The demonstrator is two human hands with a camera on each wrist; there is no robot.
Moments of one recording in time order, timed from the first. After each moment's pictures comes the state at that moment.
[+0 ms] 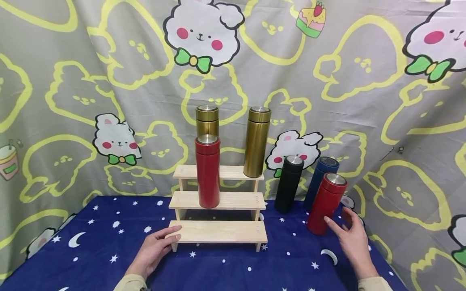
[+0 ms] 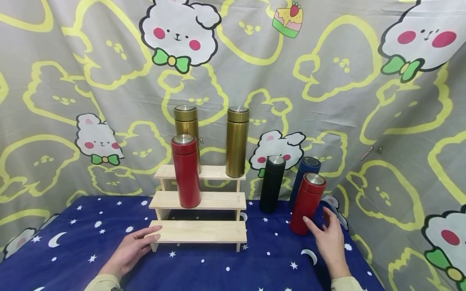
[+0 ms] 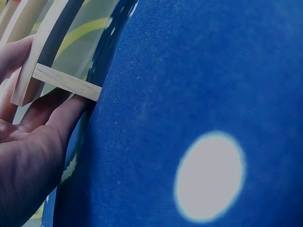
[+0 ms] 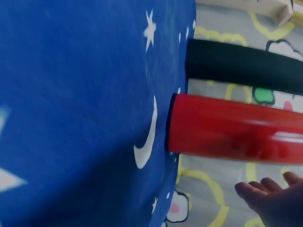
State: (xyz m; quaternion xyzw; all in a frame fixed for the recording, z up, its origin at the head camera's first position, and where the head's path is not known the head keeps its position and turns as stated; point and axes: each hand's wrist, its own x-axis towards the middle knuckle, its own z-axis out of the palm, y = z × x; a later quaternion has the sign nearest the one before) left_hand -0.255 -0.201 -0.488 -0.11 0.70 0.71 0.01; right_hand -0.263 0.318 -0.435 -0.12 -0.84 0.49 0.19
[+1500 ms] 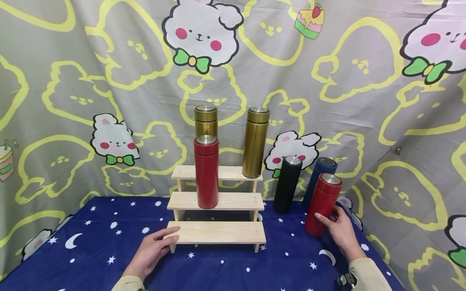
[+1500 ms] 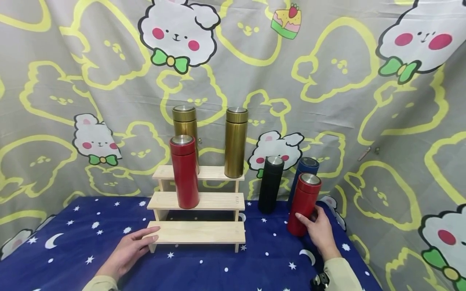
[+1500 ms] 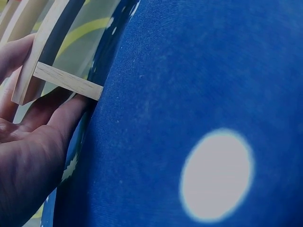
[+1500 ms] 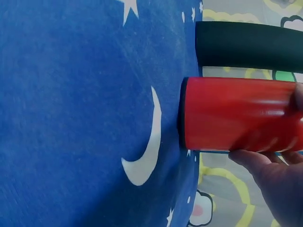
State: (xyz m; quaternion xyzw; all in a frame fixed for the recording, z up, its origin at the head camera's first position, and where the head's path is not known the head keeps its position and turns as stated) left_hand -0.255 -0.203 -0.489 -0.10 0.70 0.71 0.01; right_hand -0.298 0.326 -0.445 -0.06 -0.85 0.52 0.09
